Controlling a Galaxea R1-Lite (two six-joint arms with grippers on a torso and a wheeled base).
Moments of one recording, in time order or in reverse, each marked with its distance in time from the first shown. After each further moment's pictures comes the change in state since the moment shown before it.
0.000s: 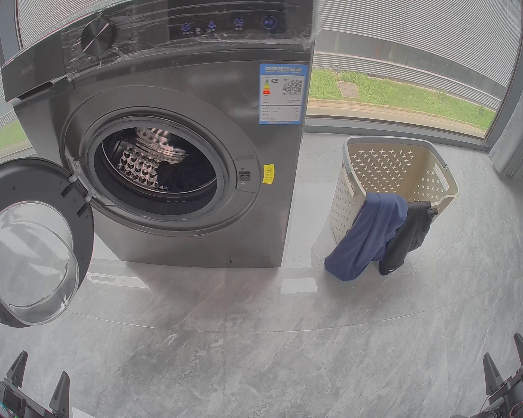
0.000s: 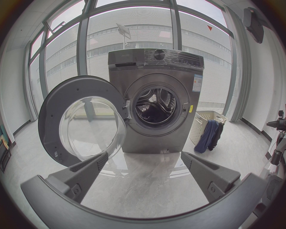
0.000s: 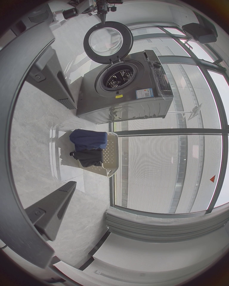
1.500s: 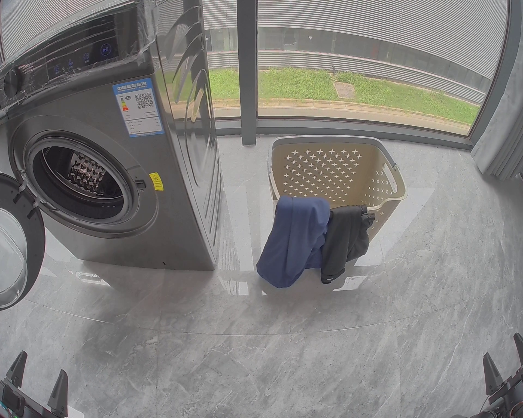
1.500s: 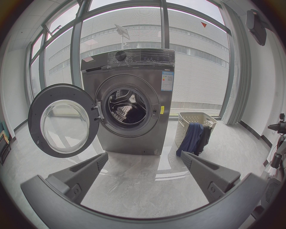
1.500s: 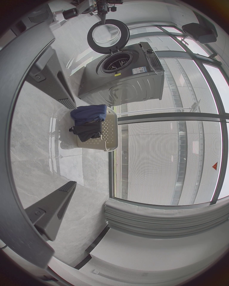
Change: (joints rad) left arm 0.000 0.003 0.000 -0.002 0.015 -0.021; right arm 0.000 0.002 0.000 0.000 0.000 0.000
